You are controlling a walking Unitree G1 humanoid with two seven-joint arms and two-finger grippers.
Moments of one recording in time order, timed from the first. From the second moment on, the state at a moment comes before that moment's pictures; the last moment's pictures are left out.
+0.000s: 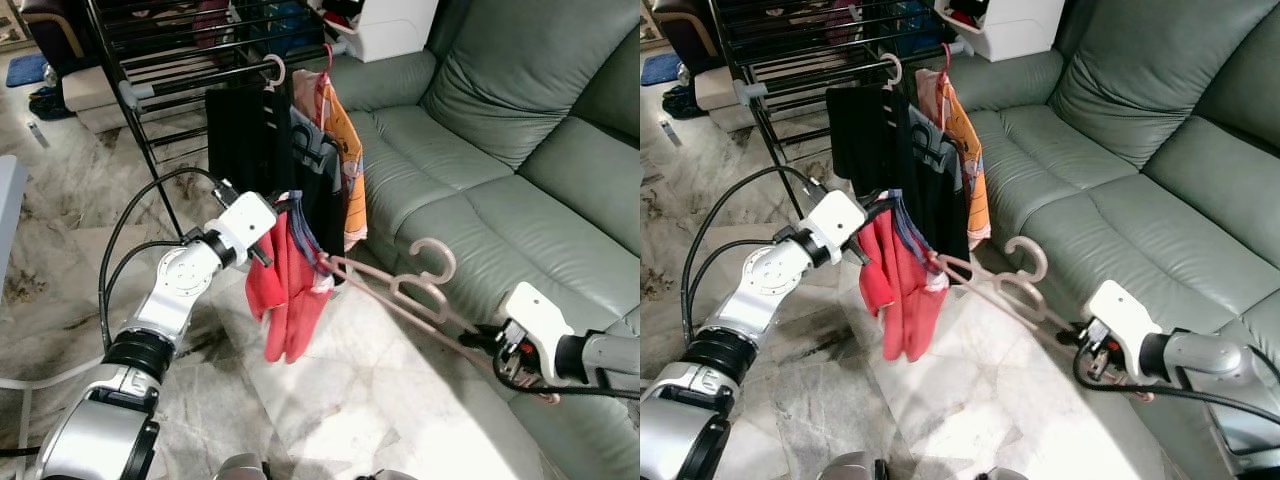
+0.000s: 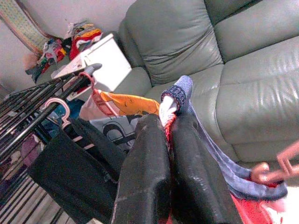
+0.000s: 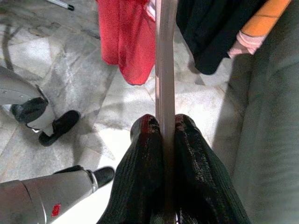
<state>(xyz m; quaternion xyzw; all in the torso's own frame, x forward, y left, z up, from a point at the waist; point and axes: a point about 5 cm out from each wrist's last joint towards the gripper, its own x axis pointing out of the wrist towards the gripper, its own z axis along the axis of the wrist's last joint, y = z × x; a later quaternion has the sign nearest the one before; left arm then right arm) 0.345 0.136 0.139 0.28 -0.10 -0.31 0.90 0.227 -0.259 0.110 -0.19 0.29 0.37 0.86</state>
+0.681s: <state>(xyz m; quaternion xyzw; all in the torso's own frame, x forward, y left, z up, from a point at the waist) 0.335 0.099 0.162 0.27 -0.17 -0.38 0.87 0.231 -0.263 0.098 -0.16 0.30 0.36 0.87</state>
